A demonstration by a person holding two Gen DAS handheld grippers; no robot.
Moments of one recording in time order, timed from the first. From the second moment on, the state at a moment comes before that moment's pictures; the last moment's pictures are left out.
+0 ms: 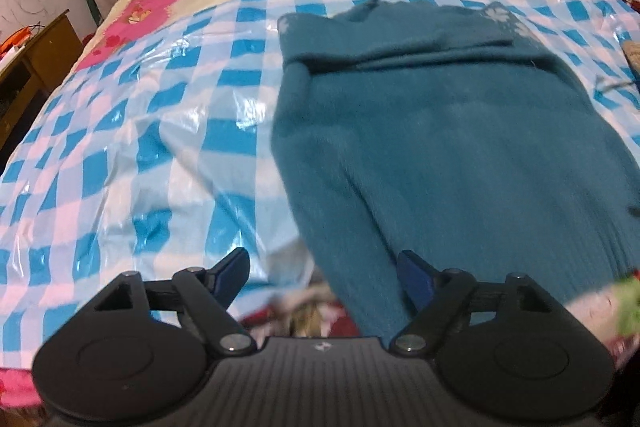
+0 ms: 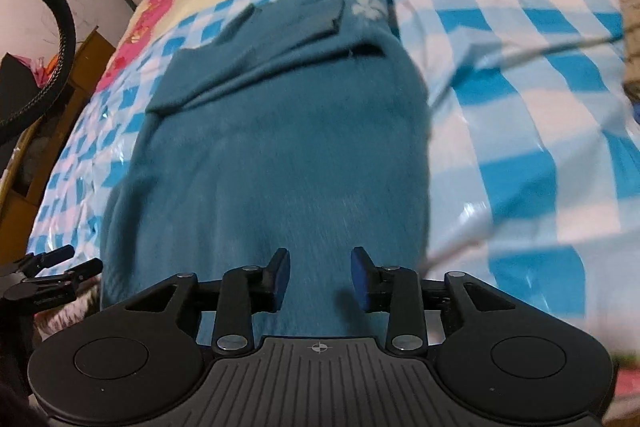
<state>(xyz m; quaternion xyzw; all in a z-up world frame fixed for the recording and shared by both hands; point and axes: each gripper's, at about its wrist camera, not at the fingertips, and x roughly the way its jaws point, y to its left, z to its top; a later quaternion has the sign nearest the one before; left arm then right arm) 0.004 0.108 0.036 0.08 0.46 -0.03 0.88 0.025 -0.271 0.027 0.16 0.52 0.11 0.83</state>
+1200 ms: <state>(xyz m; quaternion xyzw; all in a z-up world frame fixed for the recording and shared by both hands) -0.014 0.092 0.020 0.18 0.43 0.06 0.88 0.008 -0.272 0.007 0.20 0.53 0.13 0.81</state>
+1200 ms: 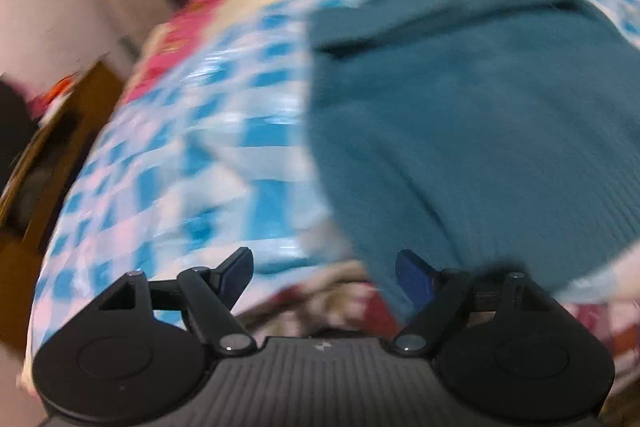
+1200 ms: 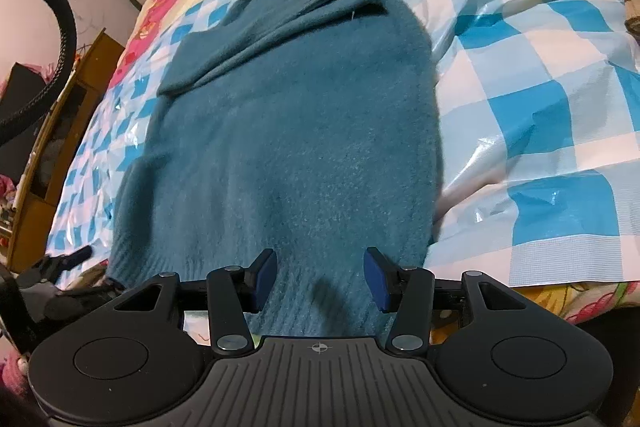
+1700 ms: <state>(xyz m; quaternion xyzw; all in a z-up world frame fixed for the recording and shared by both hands) -0.045 0.090 0.023 0.19 0.42 -0.02 0.88 0.005 -0.270 0.015 0.18 0.53 0.13 0.82</state>
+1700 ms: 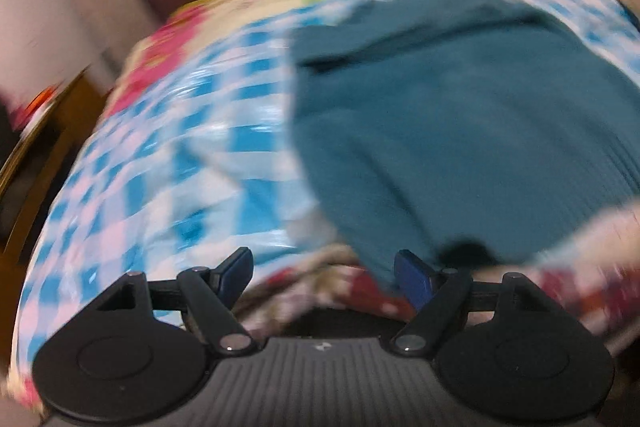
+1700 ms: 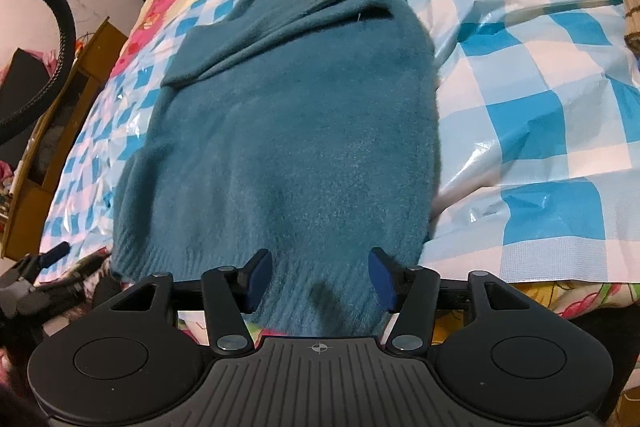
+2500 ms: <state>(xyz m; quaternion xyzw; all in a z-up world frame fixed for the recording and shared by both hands) -0.014 0.102 0.012 0.18 0.40 0.14 0.89 0.009 -0.274 0.005 0.21 0.54 0.12 0.81</state>
